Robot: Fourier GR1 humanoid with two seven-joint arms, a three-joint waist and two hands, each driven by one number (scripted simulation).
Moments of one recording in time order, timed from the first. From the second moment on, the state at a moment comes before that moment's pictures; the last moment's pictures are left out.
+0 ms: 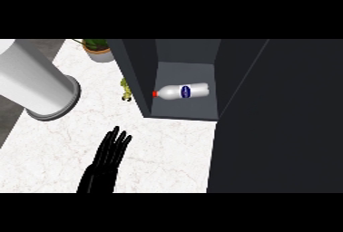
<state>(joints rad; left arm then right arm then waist) 0.07 0.39 -0.67 -1.59 0.73 0.22 -0.68 1.03 -0.70 0.52 -2.49 0.03 0.12 -0.58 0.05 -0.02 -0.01</state>
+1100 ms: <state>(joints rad) 0.40 0.81 -0.45 -1.75 0.84 -0.15 -0.87 0.56 -0.72 0.70 -2.50 0.04 0.09 -0.25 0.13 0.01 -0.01</state>
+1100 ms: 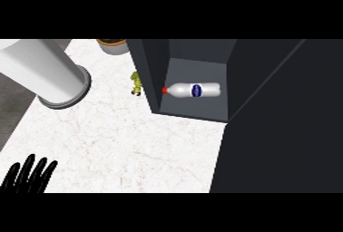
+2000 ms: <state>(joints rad) 0.42 0.91 -0.38 -1.73 0.87 -0.25 -0.88 0.18 -0.59 0.73 -2.45 -0.07 0.15 0.07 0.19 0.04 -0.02</state>
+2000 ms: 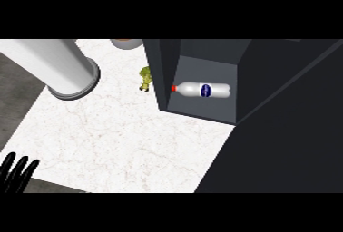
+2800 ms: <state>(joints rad) 0.43 0.94 -0.32 -1.72 0.91 -0.29 -0.86 -0.06 -0.36 0.61 -2.19 -0.46 0.22 0.27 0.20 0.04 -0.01</state>
